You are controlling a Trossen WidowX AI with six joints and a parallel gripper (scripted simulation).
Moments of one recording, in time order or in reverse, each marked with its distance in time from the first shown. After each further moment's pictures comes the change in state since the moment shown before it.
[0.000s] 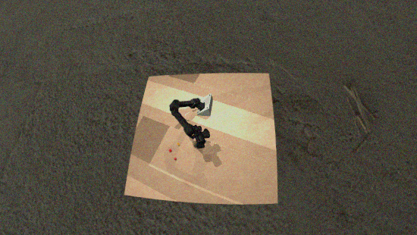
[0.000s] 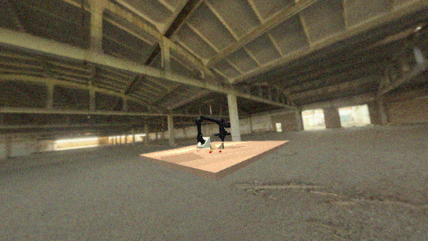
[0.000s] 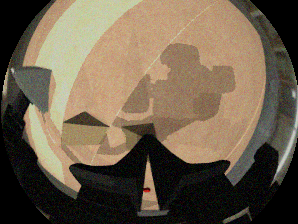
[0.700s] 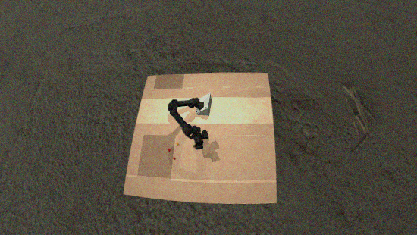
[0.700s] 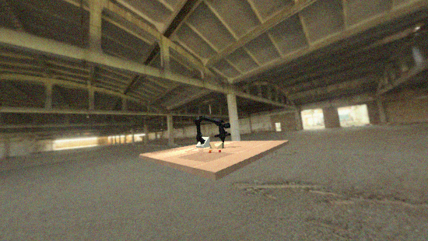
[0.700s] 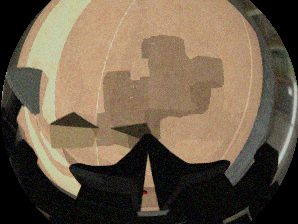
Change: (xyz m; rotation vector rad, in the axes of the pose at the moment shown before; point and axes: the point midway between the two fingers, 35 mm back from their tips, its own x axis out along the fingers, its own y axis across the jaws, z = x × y) arm 0.015 -0.009 -0.003 0.001 0.003 -0.042
